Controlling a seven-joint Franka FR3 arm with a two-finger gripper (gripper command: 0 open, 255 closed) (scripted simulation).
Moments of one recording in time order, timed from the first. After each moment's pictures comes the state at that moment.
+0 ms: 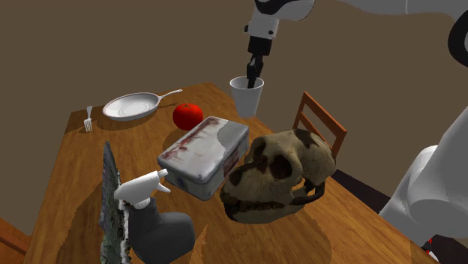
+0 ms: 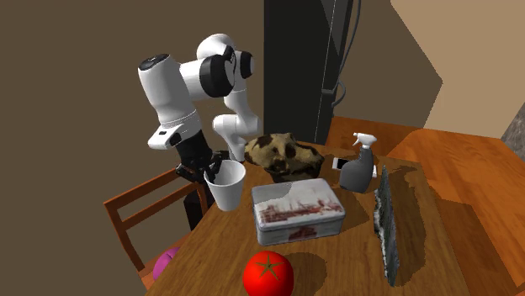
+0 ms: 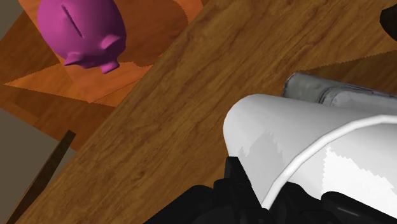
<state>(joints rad) 0.09 -0.01 -0.11 -1.71 0.24 1.71 -0.49</state>
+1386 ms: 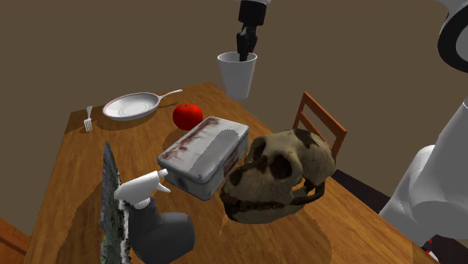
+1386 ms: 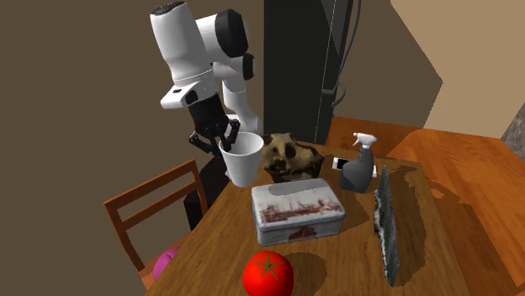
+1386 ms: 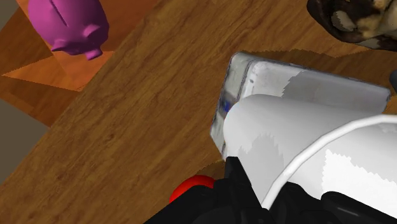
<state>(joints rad) 0.13 0.03 -0.07 -1.41 0.24 1.48 -0.36</state>
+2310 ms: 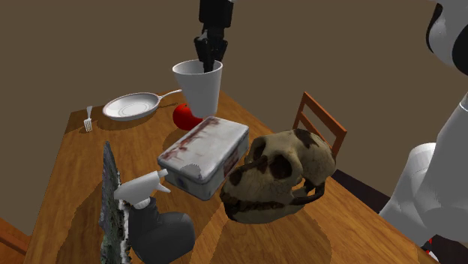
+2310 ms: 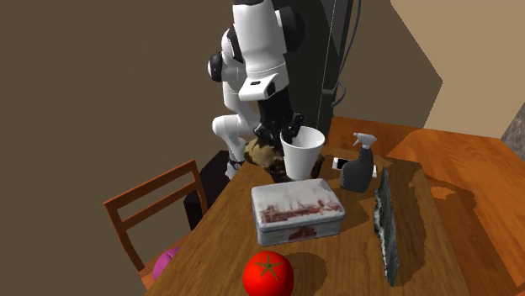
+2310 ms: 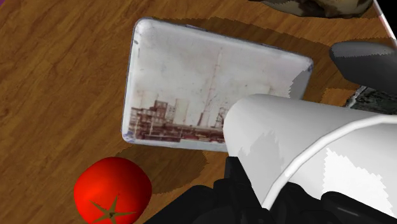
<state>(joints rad) 0.29 0.05 0.07 -1.36 0.21 1.52 -0.07</state>
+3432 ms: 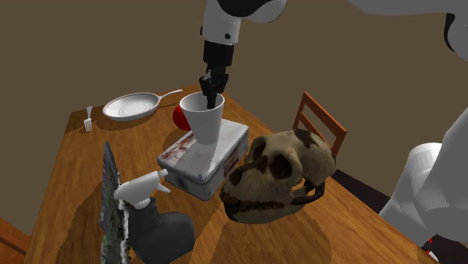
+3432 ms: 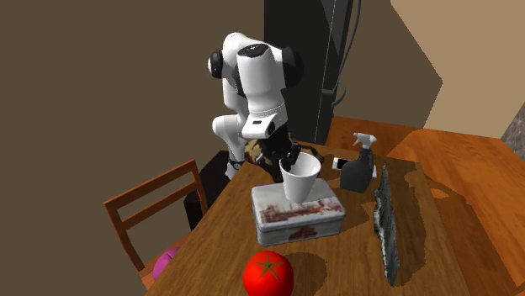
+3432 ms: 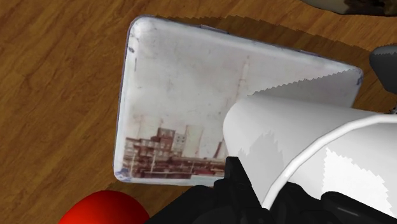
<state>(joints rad) 0.29 -0.02 0.08 -1.69 0.22 1.77 -0.11</state>
